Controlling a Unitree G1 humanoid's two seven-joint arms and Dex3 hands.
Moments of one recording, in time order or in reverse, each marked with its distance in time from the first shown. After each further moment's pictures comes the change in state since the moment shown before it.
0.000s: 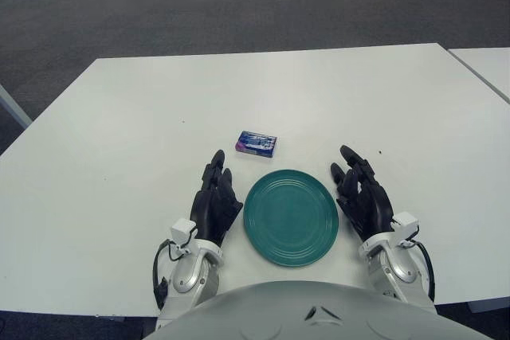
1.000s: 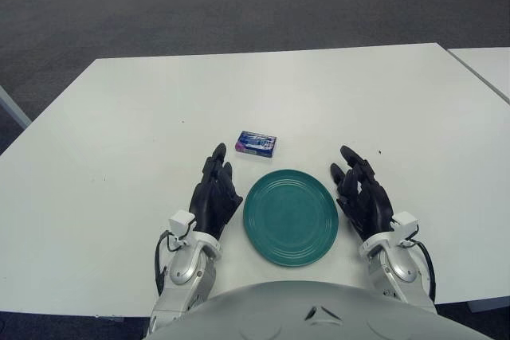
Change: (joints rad) left arm -0.034 0.015 -0.004 -0.050 0.008 0.064 0.013; right arm -0.007 -0.001 -0.002 0.010 -0.009 -0.002 0.003
